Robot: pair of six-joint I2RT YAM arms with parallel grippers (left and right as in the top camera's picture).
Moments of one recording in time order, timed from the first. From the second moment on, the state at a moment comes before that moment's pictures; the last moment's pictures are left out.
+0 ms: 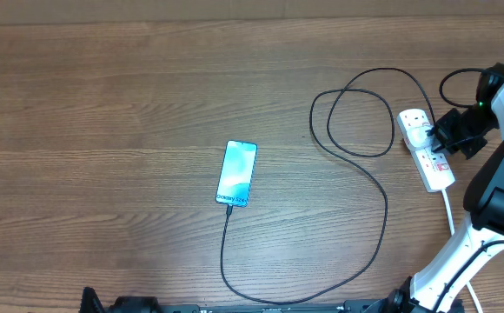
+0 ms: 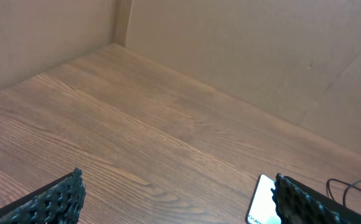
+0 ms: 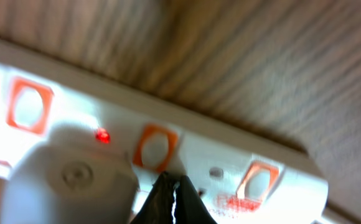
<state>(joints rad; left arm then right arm) -0.04 0.01 1.16 -1.39 -0.31 -0.41 -0.42 2.18 1.71 -1.24 -0.11 0.48</state>
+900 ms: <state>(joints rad) 0.02 0.01 1.16 -1.39 -0.31 -0.41 -0.42 1.05 1.97 -0.60 -0.46 0.54</state>
